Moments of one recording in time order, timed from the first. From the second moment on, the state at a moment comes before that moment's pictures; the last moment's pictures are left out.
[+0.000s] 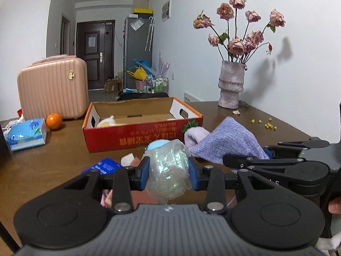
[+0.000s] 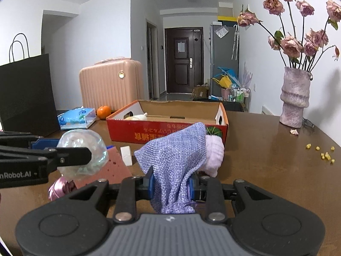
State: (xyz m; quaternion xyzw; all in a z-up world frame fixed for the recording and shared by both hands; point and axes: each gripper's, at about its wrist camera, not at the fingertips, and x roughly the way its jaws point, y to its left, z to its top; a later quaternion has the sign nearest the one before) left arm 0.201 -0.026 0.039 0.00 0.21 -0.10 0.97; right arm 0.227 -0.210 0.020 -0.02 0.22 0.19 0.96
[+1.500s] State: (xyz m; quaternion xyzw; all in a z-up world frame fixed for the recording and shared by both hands) left arm 0.310 0.013 0.074 -0.03 0.16 -0.07 0.99; right arm 0.331 -0.172 0.055 0.00 0.18 0.20 0.96
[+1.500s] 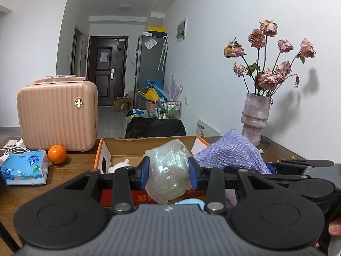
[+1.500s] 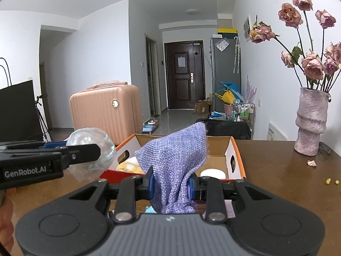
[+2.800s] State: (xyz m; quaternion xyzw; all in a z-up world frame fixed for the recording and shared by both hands) left arm 0.437 0.044 0.073 -0.05 0.17 -0.03 0.98; right arm 0.446 -0.152 0.064 0.03 0.18 0.19 0.96
